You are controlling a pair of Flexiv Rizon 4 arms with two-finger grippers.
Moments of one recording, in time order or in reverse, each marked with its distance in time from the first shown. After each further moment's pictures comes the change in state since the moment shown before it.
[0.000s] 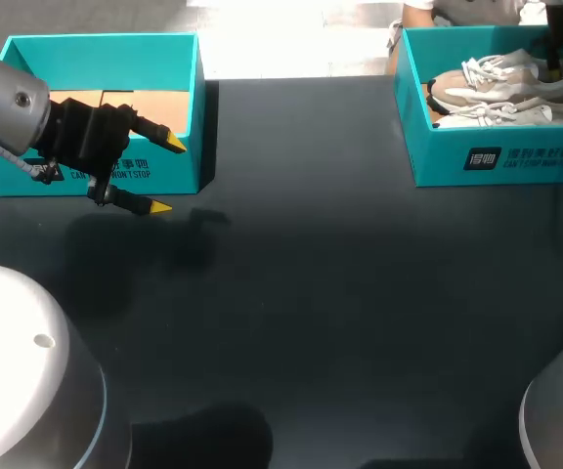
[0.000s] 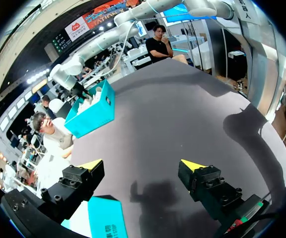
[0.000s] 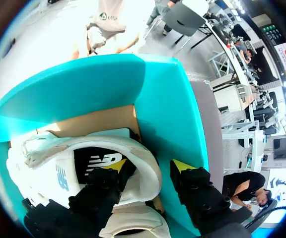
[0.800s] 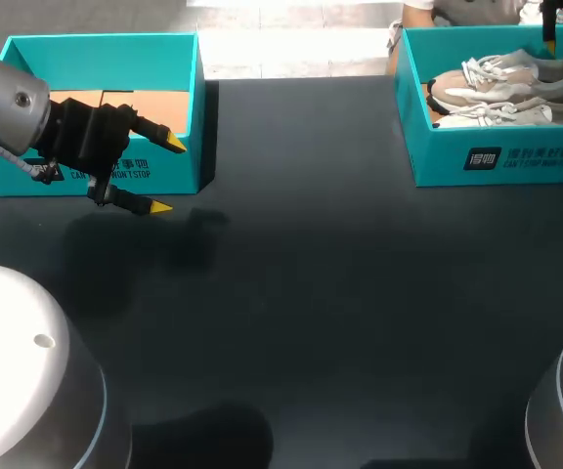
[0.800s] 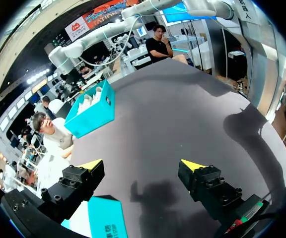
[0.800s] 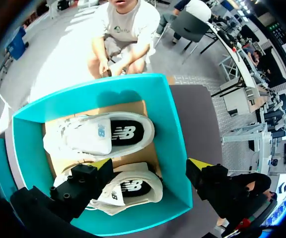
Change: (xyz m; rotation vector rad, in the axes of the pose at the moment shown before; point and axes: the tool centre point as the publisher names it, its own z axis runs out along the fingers) left arm 0.000 0.000 0.000 0.000 0.000 0.000; right arm -0.016 -0.038 -0.098 -0.048 0.131 -0.016
